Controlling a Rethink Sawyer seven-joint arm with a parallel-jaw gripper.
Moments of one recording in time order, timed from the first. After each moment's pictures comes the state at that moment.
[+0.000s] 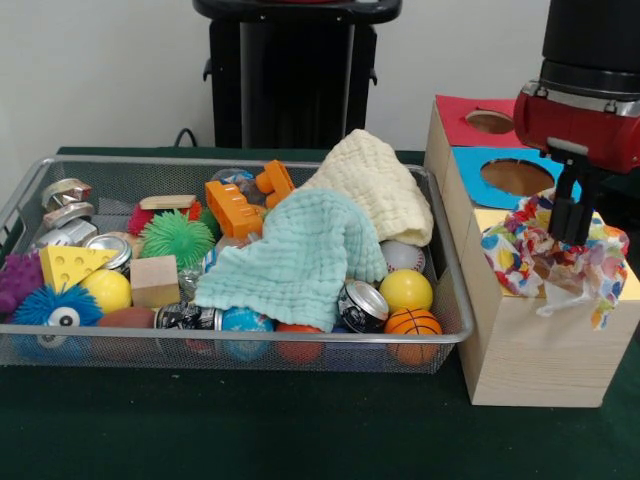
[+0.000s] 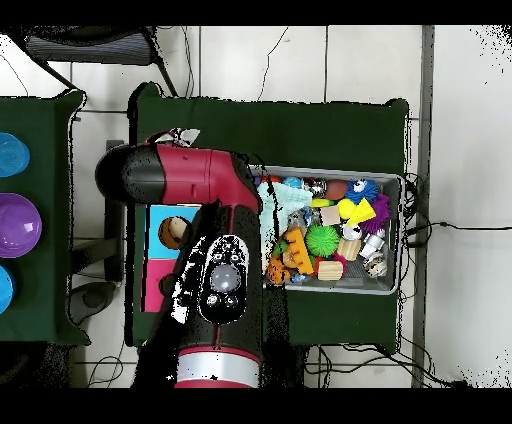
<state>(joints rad) 0.12 -0.53 -0.16 1.28 0.13 0.60 2.66</state>
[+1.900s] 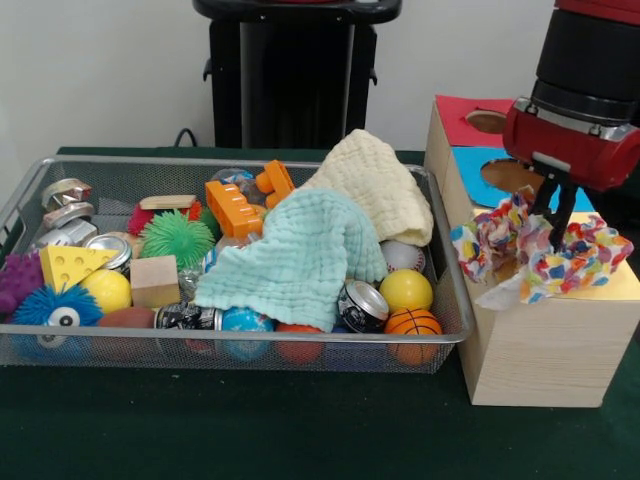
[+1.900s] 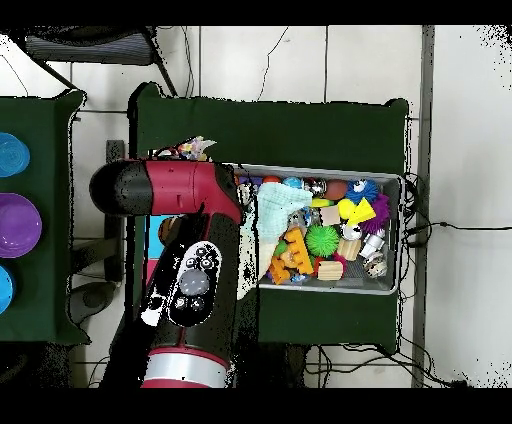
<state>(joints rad) 0.21 -0.46 -0.27 1.28 0.14 0.60 2.66</state>
